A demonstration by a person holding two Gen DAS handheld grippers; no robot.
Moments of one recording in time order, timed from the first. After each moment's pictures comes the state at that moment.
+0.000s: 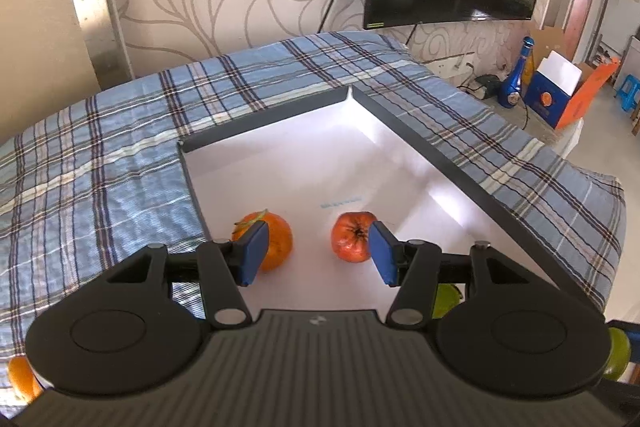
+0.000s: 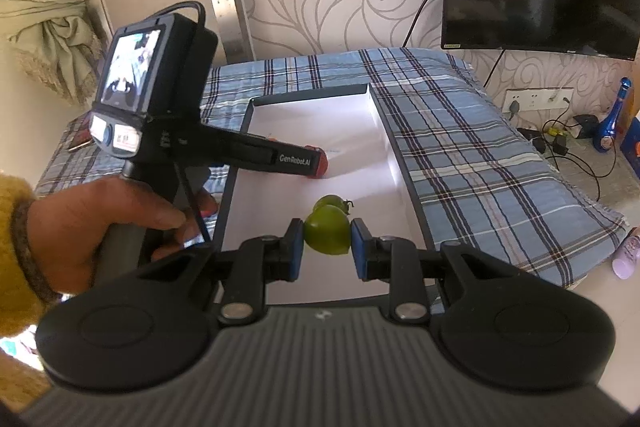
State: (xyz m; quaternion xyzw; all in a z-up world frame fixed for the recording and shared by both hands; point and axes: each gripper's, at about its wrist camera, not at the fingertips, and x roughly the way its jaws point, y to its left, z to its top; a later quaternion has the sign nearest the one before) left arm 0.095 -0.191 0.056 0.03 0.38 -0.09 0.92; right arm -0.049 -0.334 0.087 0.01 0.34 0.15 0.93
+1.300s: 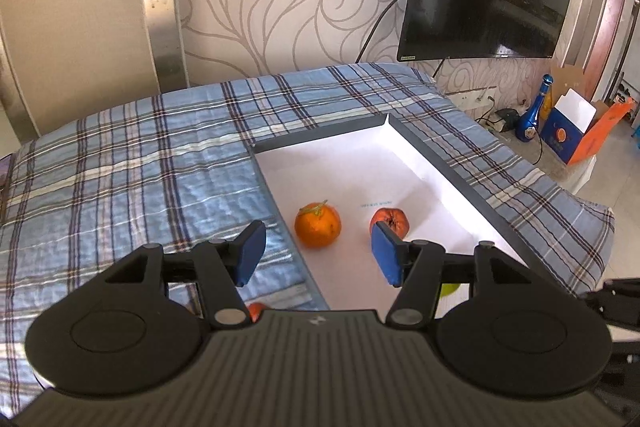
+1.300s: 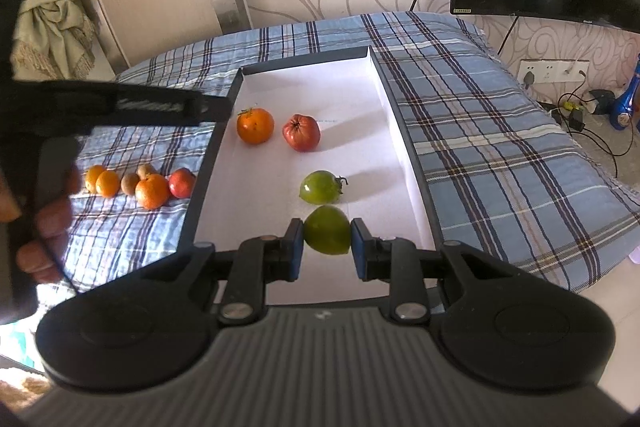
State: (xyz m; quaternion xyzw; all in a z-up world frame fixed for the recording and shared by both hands) left arm 0.037 -0.153 0.097 0.00 0.35 -0.05 0.93; right arm -0.019 -0.341 0.056 0.02 0.38 0.16 0.91
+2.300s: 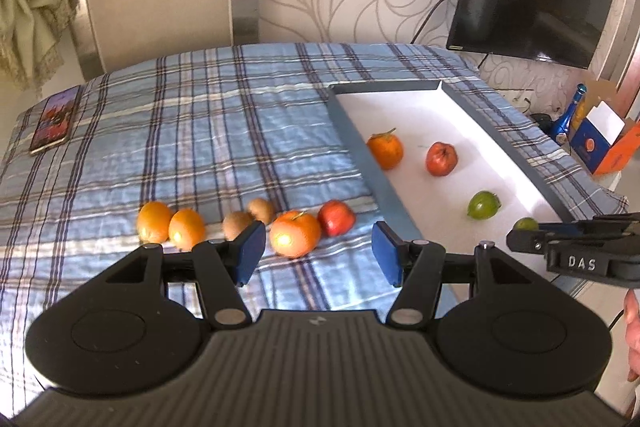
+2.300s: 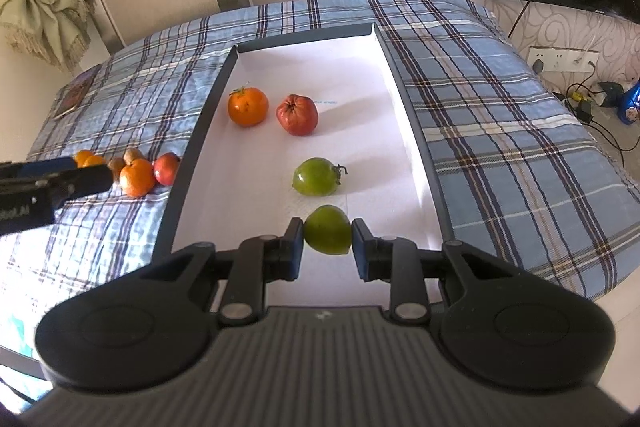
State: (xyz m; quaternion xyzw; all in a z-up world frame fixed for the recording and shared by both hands) left arm -0.046 -0.103 0.085 -0.04 0.37 0.01 0.93; right arm 0.000 -0.335 0.040 0.01 0.40 0.17 0.90
